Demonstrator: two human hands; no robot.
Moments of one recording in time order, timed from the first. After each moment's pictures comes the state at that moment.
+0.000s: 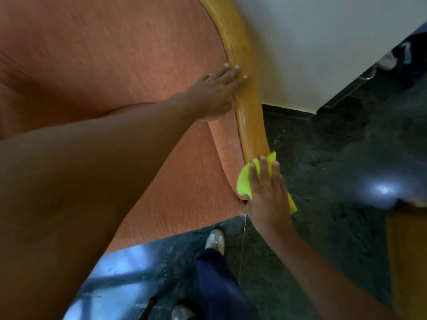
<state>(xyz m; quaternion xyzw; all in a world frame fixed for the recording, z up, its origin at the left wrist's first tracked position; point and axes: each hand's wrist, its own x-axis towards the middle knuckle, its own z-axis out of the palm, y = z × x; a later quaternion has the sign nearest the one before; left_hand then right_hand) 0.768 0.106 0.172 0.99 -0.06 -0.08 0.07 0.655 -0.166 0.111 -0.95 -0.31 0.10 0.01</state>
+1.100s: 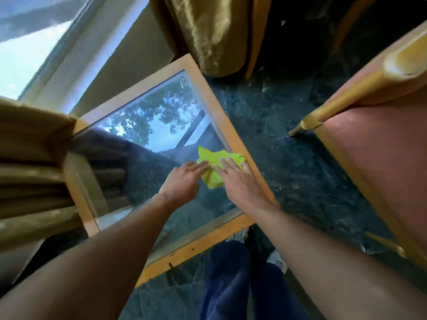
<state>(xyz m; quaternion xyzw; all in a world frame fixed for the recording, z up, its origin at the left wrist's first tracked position) -0.132 -0.051 0.011 0.75 0.59 -0.11 0.28 0.060 -0.034 -0.021 -0.45 -0.86 0.24 -0.07</state>
